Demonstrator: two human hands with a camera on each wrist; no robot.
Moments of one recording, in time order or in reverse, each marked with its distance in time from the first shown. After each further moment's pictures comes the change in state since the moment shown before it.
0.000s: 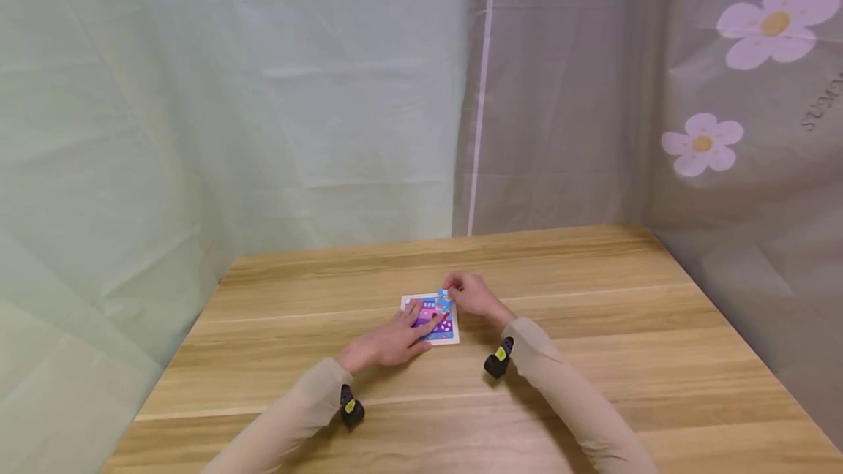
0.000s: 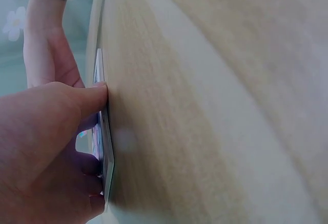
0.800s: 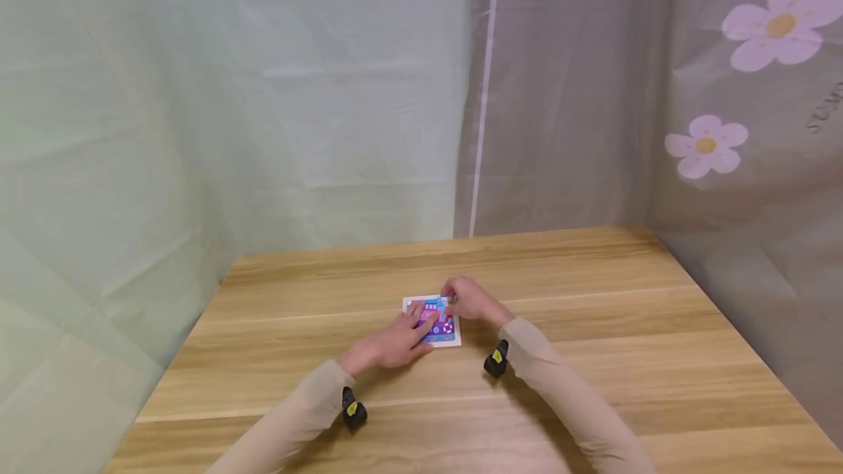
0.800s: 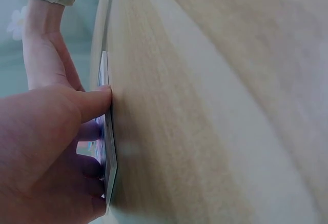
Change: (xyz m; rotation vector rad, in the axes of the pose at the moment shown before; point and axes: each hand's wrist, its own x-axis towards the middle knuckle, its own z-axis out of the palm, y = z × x) left_hand 0.002 -0.002 0.001 -0.021 -0.006 -0.002; right_hand 0.007 -0.007 0.004 -0.319 -0.141 -0.109
